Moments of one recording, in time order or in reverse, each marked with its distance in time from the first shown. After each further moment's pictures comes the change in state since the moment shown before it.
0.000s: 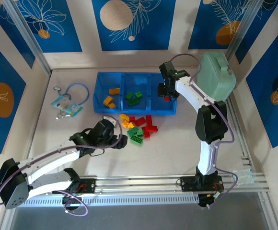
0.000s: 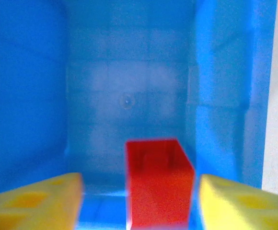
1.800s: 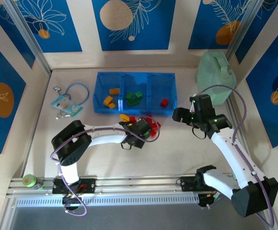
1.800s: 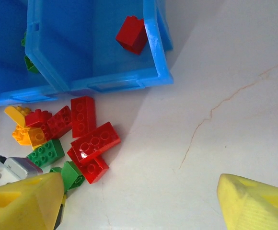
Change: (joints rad) left arm -0.139 0.711 0.425 -0.053 -0.061 0.059; right arm -0.082 -0.972 -0.817 0.157 -0.172 0.134
